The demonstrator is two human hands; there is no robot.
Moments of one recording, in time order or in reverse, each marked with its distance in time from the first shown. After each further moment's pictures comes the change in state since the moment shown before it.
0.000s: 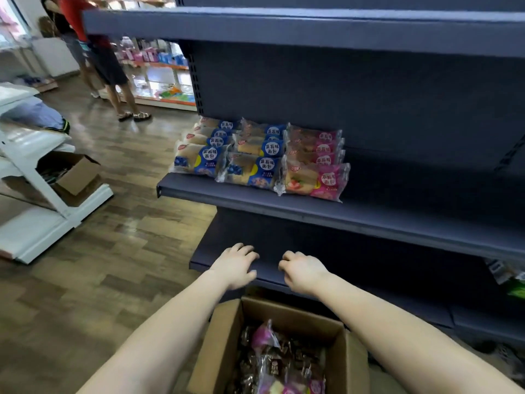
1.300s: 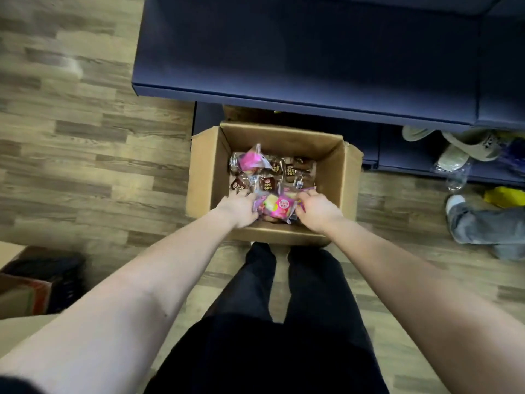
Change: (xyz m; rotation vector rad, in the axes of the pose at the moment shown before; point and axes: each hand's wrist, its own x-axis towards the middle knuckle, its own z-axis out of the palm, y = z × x) left_hand -0.054 0.058 0.229 -0.192 -0.673 -0.028; right_hand -0.091 -0.054 0.235 0.581 -0.446 0.466
